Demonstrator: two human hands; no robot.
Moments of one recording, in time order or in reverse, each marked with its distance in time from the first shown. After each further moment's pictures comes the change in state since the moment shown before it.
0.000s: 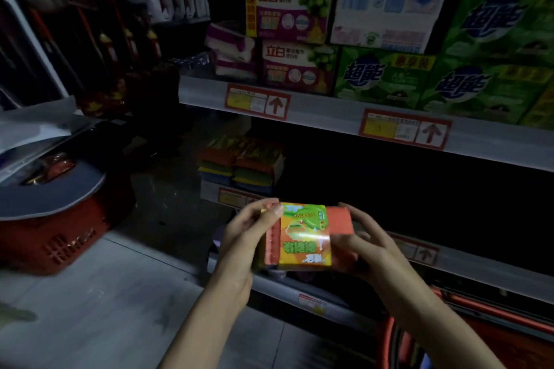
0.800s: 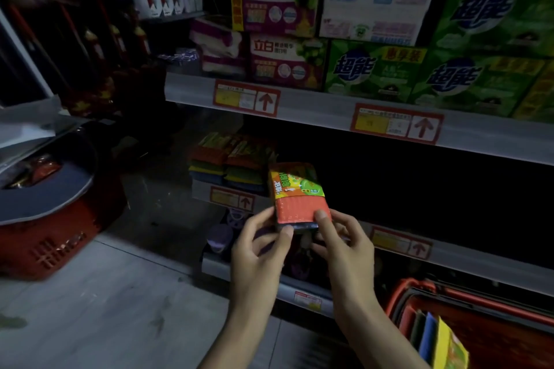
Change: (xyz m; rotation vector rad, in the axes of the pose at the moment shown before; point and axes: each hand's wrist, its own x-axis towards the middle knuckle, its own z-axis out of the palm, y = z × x) left_hand -0.029 -0.024 0.027 0.158 0.070 0.227; right_hand 0.016 0.024 0.056 0.193 0.482 -0.160
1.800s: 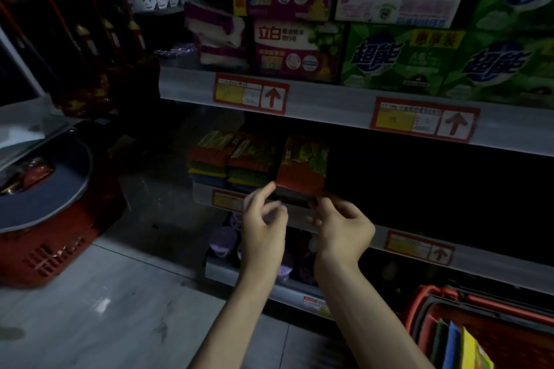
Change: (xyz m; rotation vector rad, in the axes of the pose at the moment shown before) left_hand 0.079 -0.025 0.003 0.160 0.039 0.058; right_hand 0.060 0.028 0.057 0.103 0.381 0.048
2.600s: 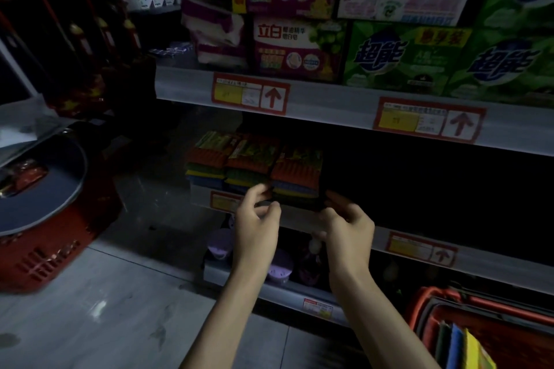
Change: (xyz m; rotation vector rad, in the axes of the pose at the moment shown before) left_hand 0.019 -0.004 -0.006 0.123 0.011 -0.103; right_hand 0.011 0.004 -0.019 -0.274 -0.232 -0.079
